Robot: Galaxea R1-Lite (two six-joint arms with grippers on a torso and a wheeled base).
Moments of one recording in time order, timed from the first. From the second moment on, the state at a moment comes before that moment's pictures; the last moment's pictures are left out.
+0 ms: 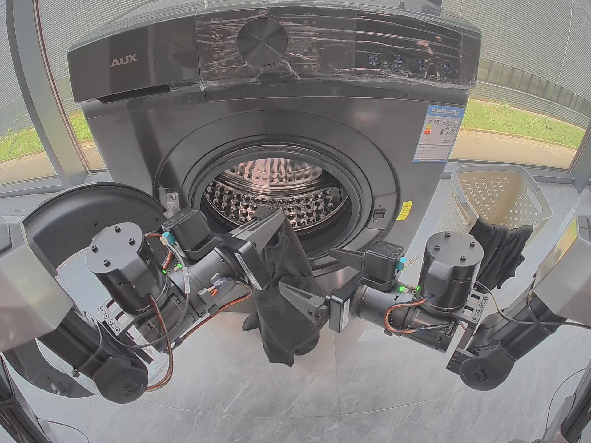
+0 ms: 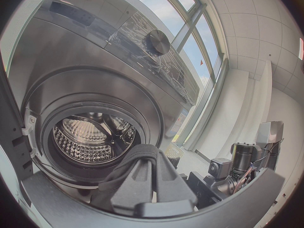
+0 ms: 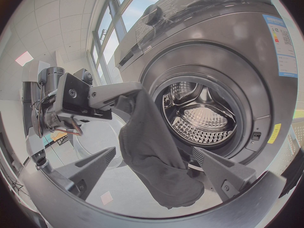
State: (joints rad) left arm -0.63 1.89 -0.54 -1.55 -0.07 -0.32; right arm 0.76 1.99 -0.69 -1.23 0.09 0.05
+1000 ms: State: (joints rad) left arm -0.64 1.90 -0.54 -1.55 -0.05 -0.33; right arm 0.71 2.12 -0.90 -1.23 0.04 0.05
